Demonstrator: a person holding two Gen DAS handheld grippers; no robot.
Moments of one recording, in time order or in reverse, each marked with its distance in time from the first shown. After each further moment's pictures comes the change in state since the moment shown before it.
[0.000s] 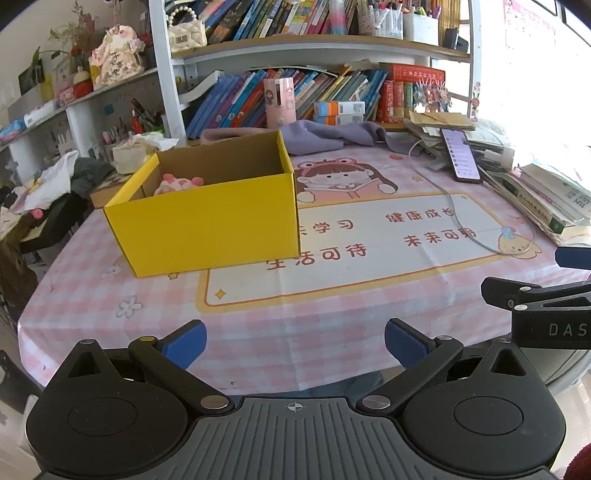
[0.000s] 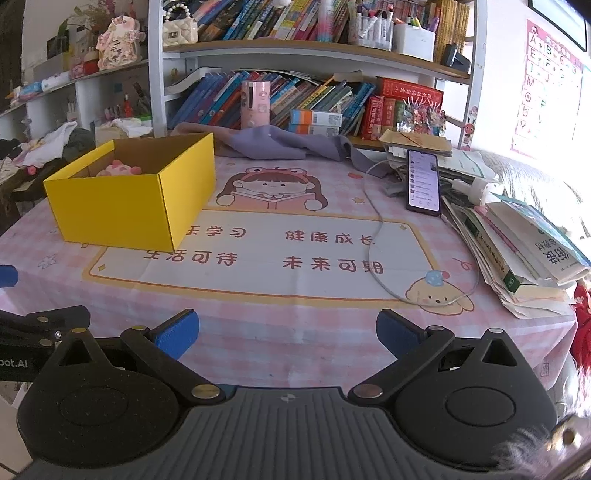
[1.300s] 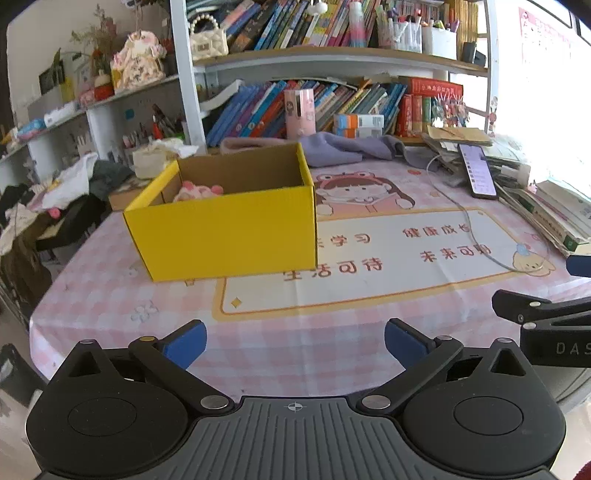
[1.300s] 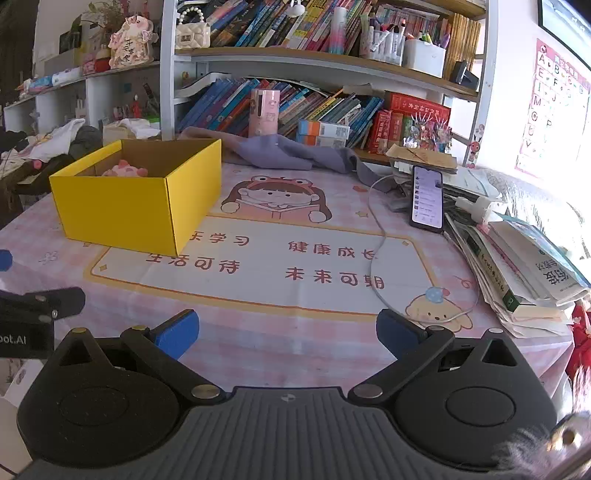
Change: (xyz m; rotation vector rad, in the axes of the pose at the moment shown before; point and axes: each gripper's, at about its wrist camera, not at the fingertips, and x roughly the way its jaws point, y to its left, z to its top) left arm -0.002 0.007 -0.001 -0.048 -0.023 0.038; right arm -0.001 0.005 0.001 -0.049 -0.031 0.000
